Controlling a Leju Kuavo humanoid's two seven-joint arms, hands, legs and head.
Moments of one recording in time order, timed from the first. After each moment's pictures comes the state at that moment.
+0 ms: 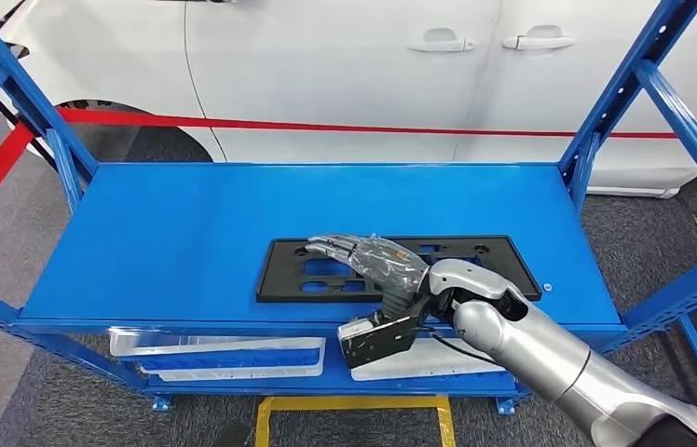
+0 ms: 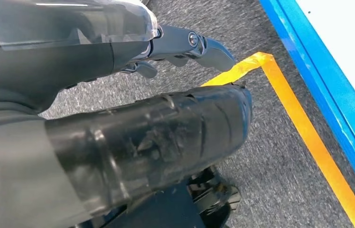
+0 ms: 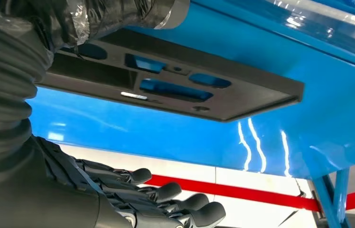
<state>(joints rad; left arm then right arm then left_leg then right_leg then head) -0.15 -0.23 0.71 -0.21 -1.19 0.05 -0.38 -0.76 -0.29 1.02 -1.24 0.43 0.21 -0.32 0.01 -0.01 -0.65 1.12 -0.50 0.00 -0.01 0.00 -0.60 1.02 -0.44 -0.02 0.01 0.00</state>
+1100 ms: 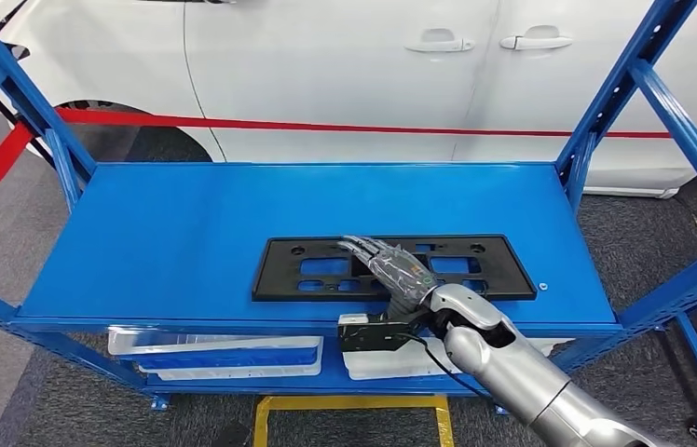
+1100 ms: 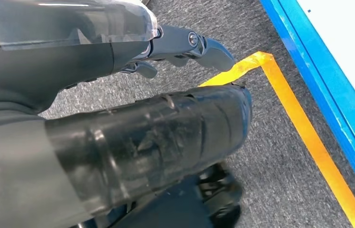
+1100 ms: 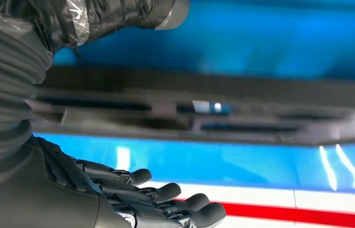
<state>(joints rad) -0.14 -0.23 0.70 -0.21 -1.17 0.06 -0.38 -0.61 -0.21 0.90 -1.06 0.61 0.02 -0.23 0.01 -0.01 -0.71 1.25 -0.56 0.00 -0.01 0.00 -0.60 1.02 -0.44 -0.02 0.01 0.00</state>
